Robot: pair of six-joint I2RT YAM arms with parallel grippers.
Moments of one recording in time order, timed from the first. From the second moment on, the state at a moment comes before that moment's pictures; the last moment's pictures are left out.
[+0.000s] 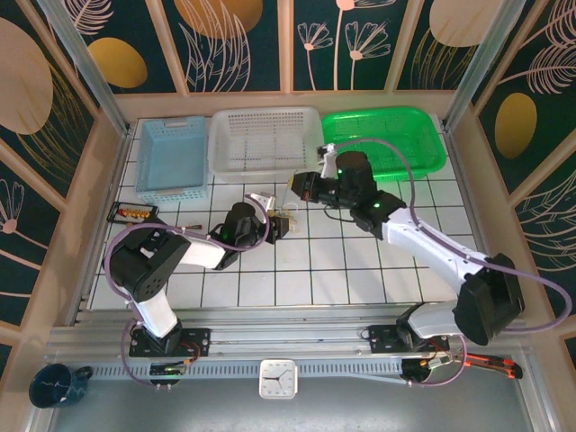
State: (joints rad) left arm -0.65 1.75 0.59 0.71 0.18 -0.40; right arm 0.64 1.33 1.03 -0.04 -0.37 0.78
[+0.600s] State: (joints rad) left arm -0.65 1.67 0.53 0.68 0.17 -0.42; right arm 0.57 1.25 0.97 0.01 -0.38 0.79
